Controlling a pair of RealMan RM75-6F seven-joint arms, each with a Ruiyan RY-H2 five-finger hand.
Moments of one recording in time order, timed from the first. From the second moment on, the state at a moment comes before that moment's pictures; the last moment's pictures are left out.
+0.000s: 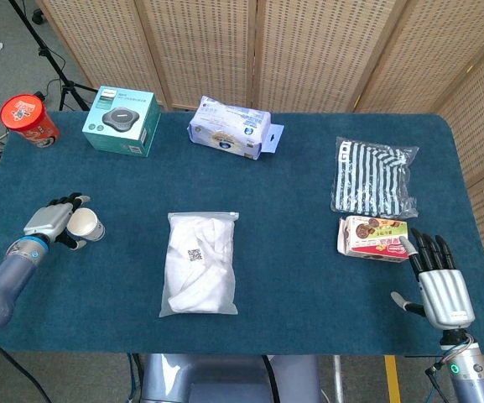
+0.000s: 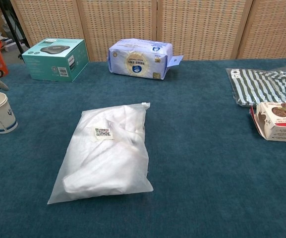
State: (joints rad) left arm -0.78 -1.14 -0.05 -1.43 0.65 0.58 0.16; right arm 0.14 -1.24 0.06 -1.57 -1.56 1.48 -0.17
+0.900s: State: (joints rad) left arm -0.80 -1.14 0.00 -1.43 0.62 0.59 0.17; right arm 0.14 -1.24 0.06 -1.57 -1.56 1.48 -0.17
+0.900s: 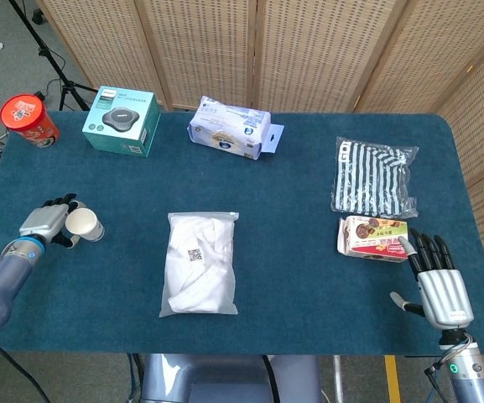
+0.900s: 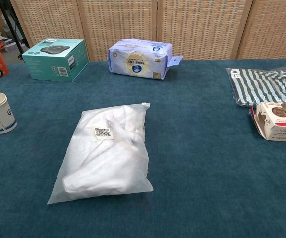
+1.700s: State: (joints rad) left arm -0.86 -1.01 -0.07 -1.61 0.62 0.69 0.21; right arm 0.14 -1.23 0.07 -1.57 -1.54 1.47 -0.15
